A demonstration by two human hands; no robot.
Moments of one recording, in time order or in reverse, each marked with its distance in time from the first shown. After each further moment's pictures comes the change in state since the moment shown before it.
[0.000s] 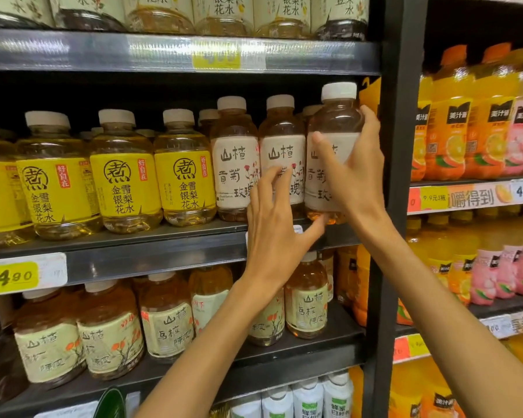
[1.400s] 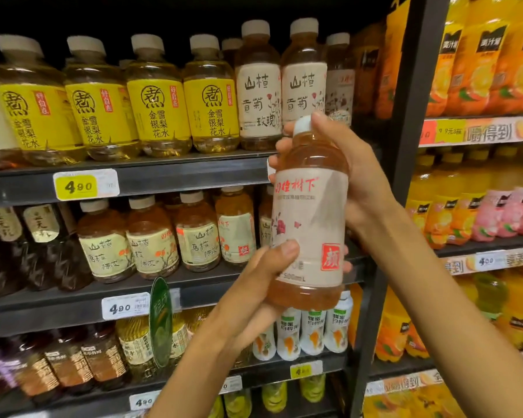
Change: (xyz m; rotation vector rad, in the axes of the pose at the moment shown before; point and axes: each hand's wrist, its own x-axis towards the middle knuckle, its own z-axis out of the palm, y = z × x) left_hand -0.151 0.015 -0.082 -1.411 -0.576 -0.745; right_hand -0.097 -0.047 -0.020 1.064 -0.718 0.615
